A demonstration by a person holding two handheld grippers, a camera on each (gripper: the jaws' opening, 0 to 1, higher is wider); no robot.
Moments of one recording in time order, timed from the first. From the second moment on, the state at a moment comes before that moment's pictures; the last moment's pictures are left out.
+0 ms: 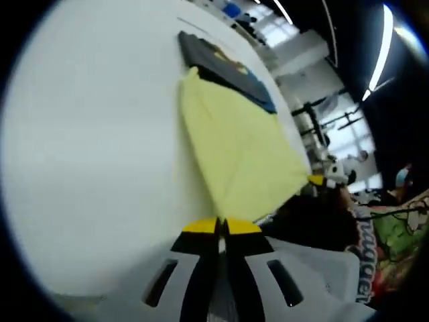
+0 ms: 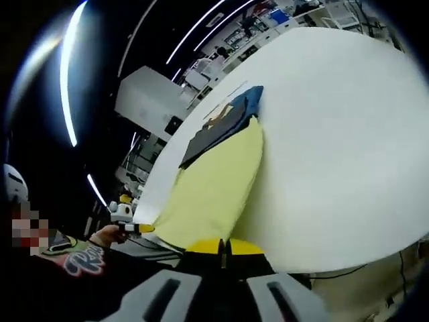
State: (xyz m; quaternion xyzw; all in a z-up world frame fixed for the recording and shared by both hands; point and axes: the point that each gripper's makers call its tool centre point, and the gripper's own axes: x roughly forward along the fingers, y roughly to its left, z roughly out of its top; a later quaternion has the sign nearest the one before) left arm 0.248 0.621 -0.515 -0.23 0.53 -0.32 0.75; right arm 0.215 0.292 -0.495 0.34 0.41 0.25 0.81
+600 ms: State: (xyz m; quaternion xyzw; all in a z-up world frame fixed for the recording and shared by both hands) left arm 0.282 0.606 -0.462 -0.33 0.44 -0.34 0.76; right arm 0.259 0.286 -0.453 0.45 0.35 0.26 0.78
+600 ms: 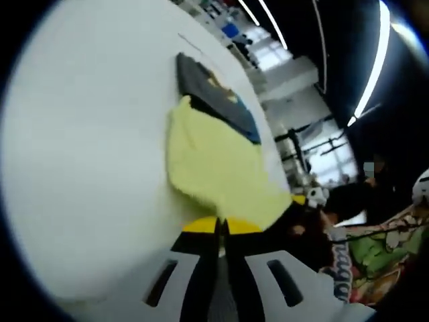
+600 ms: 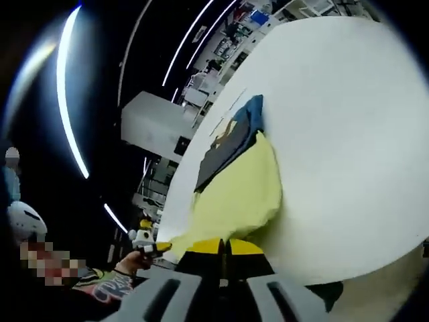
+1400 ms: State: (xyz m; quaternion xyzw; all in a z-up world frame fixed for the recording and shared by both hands) left arm 0.456 0.602 -0.413 -0.42 0.30 -0.30 0.80; right arm 0.418 0.266 -0.408 0.46 0.28 0.27 0.80
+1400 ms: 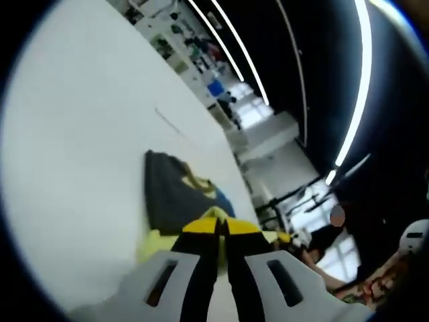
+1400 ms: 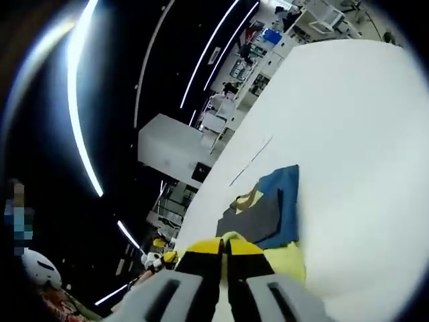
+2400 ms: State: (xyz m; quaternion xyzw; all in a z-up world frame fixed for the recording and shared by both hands) left arm 0.582 0.591 -0.456 -0.43 0.29 -0.23 0.83; right arm 0.552 0.257 -0.452 0.43 0.30 0.22 0.82
